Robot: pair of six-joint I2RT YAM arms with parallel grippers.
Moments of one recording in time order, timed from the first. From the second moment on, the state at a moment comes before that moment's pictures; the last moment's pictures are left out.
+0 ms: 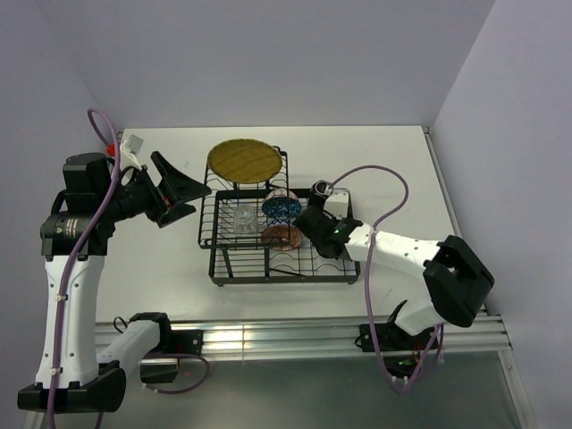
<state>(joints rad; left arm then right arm) -0.01 0.97 1.37 -0.95 0.77 -0.77 0.82 1.46 0.86 -0.54 0.71 0.81</state>
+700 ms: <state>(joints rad) -0.01 1.00 1.43 -0.97 0.76 -0.74 0.82 1.33 1.07 -0.71 0.78 0.69</state>
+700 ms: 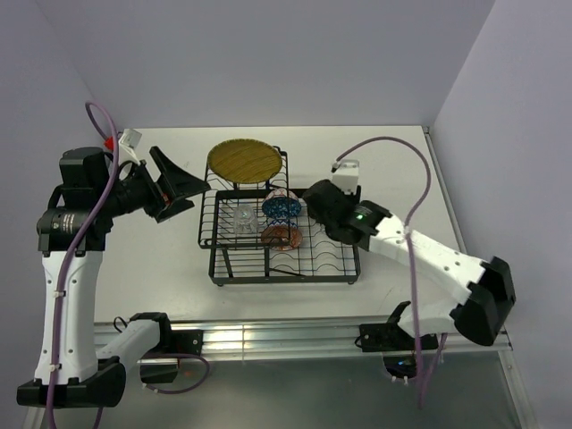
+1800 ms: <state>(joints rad) -0.32 1.05 1.33 -0.38 0.72 -1.37 0.80 1.13 1.54 -0.34 0.20 0.45</state>
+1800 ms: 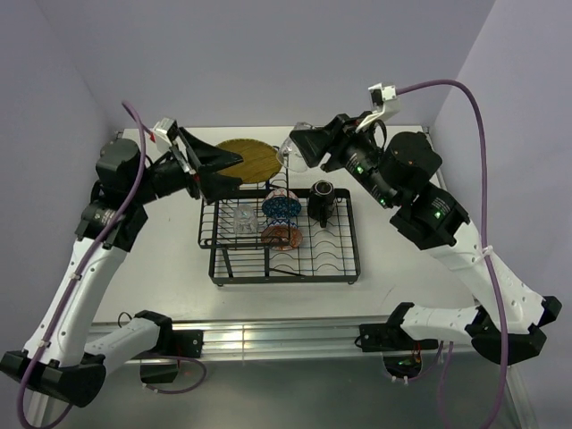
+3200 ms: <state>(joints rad) -0.37 1.00 0.95 0.65 0.54 -1.99 0.87 1.26 1.46 0.08 -0.08 0.69</state>
